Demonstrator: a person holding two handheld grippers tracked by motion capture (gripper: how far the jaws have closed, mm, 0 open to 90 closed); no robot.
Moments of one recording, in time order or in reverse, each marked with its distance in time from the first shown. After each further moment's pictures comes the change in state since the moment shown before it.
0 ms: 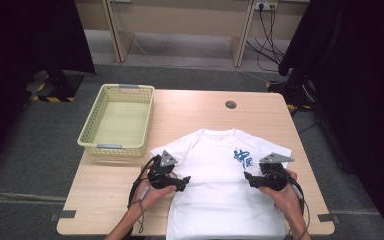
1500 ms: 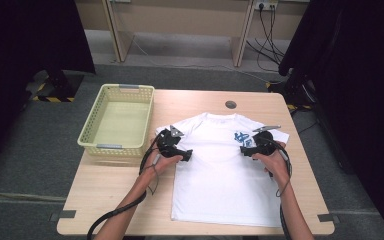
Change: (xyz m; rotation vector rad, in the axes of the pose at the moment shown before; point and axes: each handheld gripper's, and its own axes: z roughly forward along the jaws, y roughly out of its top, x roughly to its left) left arm 0.055 0.047 0.072 0.006 0.092 0.027; right arm -0.054 0.059 0.080 0.072 -0.015 0.069
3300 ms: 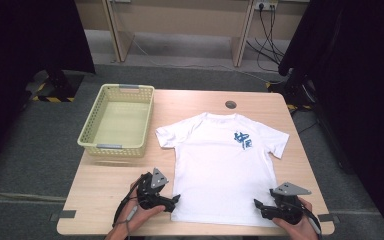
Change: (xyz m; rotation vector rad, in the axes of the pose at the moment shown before) left arm -0.061 -0.099 -0.106 0.019 -0.064 0.056; right arm 0.055 -0.150 -0.114 -0.065 0.059 -0.067
